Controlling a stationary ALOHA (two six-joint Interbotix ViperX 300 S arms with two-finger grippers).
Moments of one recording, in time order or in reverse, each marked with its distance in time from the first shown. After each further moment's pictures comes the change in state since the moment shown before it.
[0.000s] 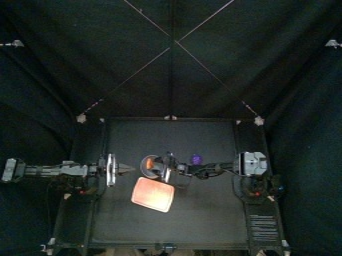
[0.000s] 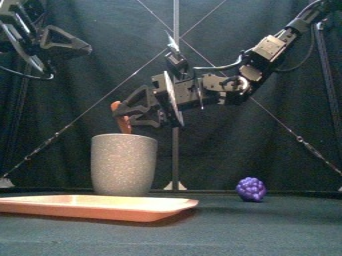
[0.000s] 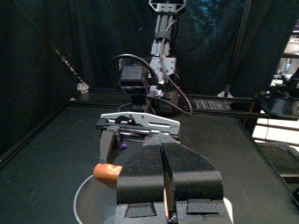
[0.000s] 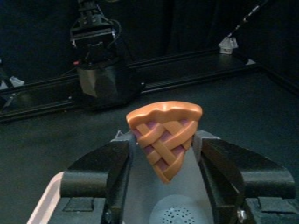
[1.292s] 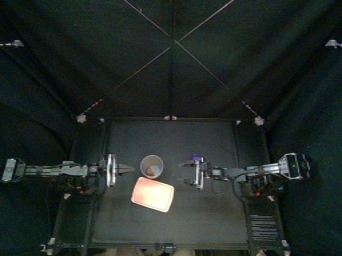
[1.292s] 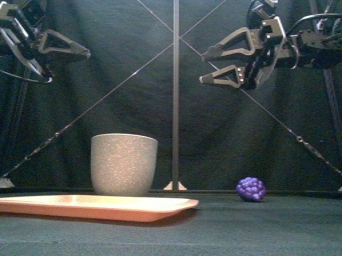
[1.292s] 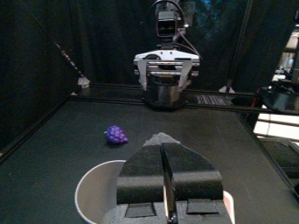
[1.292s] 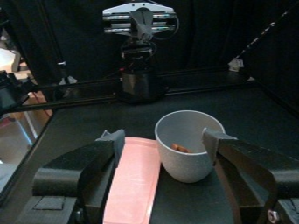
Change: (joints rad) left arm 0.005 0.000 0.018 0.000 0.002 0.002; right arm 0.078 -0.612 0.526 -0.044 0.020 -0.006
